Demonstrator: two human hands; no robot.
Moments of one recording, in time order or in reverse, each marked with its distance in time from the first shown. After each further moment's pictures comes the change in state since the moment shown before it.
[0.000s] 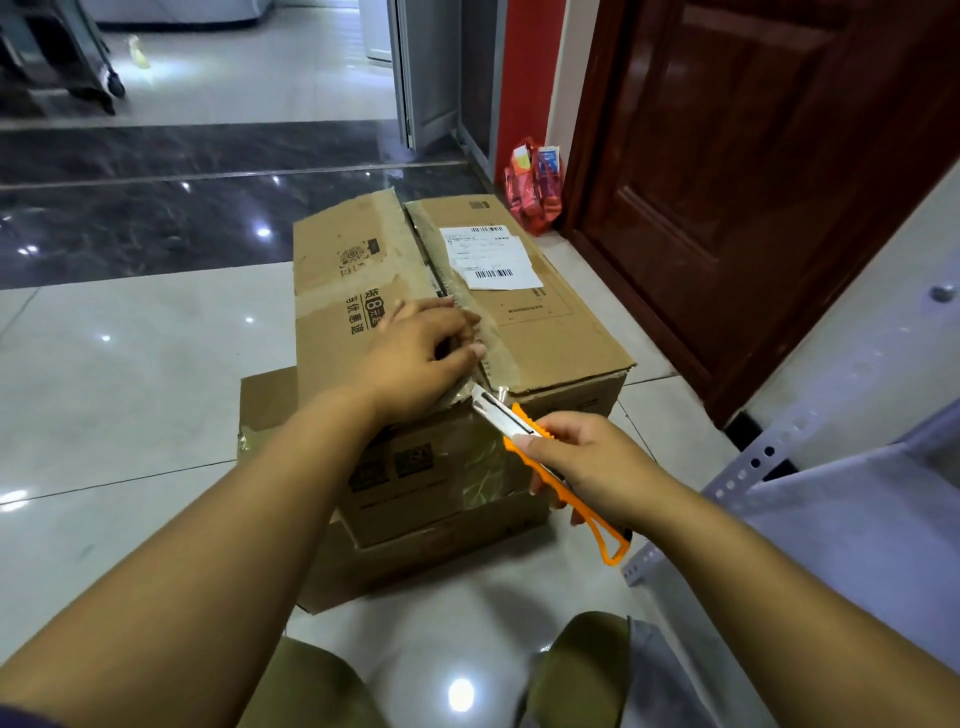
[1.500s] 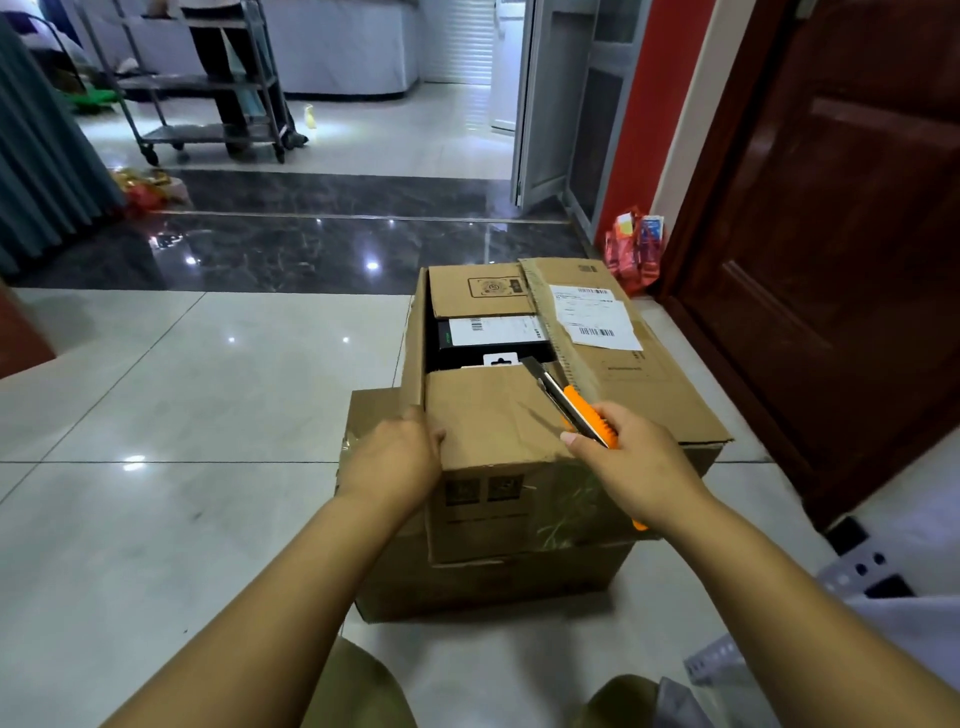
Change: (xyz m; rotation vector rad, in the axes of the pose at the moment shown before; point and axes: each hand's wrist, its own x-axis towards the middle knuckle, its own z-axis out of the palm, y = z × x) left_hand -0.098 -0.021 -0.018 0.332 0.088 -0.663; right_hand 0.038 -0.031 0.014 -0.318 0.214 -0.272
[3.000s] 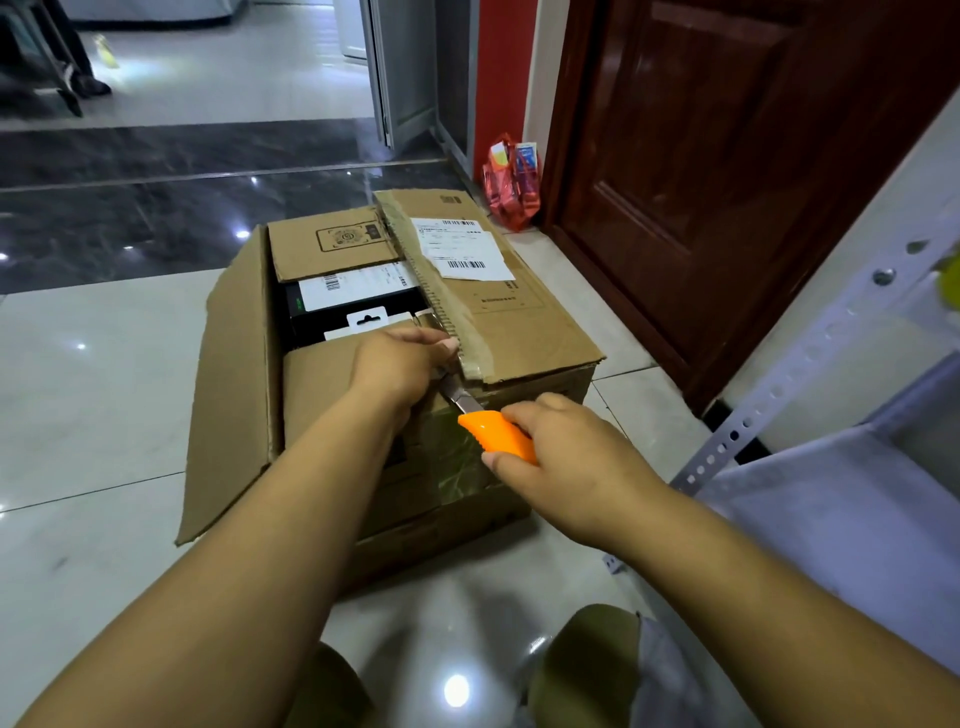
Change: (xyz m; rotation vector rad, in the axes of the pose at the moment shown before) left_hand 0.035 0.121 0.017 -1.158 -0.286 -0.219; right_hand -0.064 -0.007 -0.029 -0.387 -0.120 0.033
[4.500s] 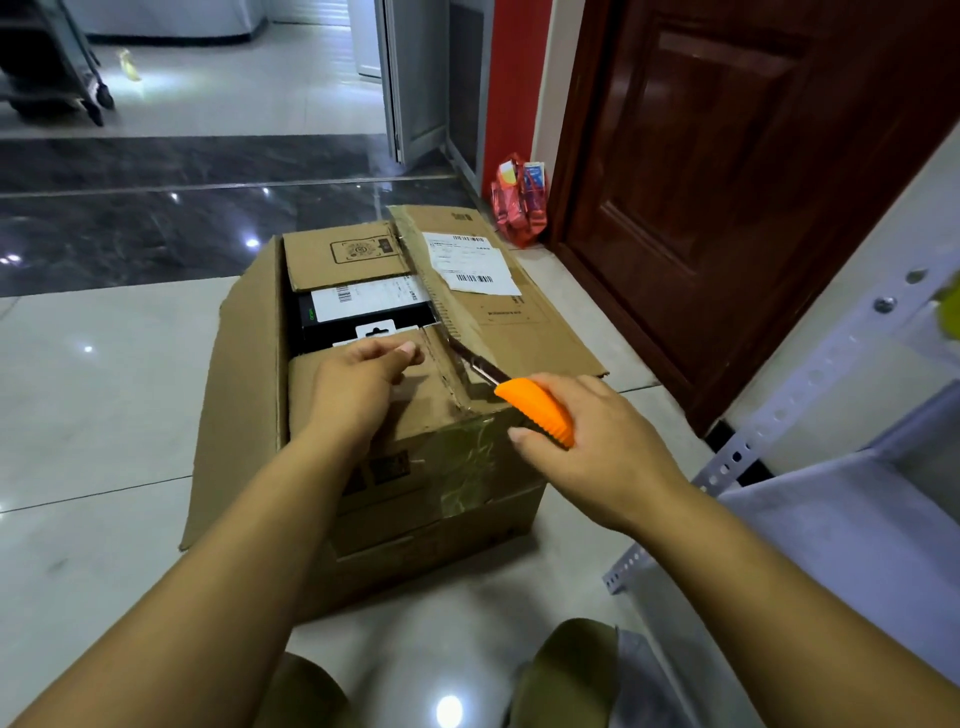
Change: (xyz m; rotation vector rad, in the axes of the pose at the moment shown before) left_hand -0.020 -0.002 -0.035 -0.003 0.085 0.114; right_hand 0.012 0.027 -0.002 0.113 0.209 -0.019
